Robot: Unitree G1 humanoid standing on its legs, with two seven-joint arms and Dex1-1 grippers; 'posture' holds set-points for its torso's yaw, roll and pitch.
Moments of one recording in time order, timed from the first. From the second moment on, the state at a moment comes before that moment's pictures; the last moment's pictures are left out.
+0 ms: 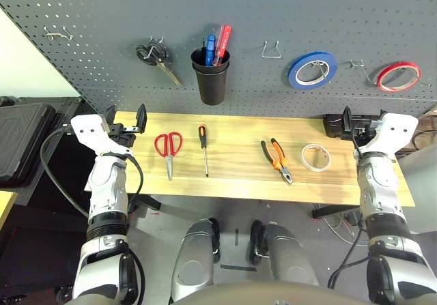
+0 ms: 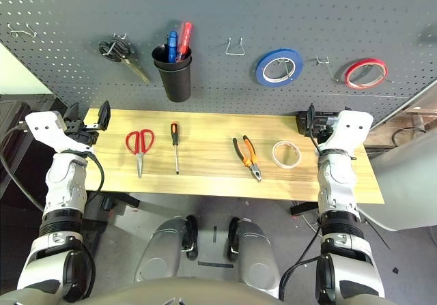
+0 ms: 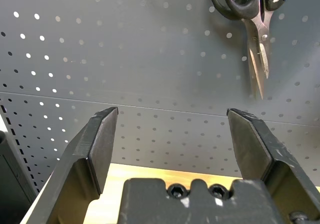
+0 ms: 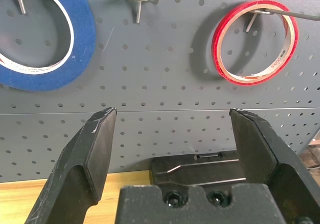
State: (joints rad) left arm -0.31 0.32 0.35 0.49 -0.30 -0.30 -0.36; right arm -0.30 -0.27 -0.32 0.56 0.15 -0.39 0.07
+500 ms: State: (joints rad) left arm -0.22 0.32 0.33 0.36 -0.32 -0.24 -0.43; right arm -0.30 -0.27 -0.31 0.56 0.15 -0.38 0.09
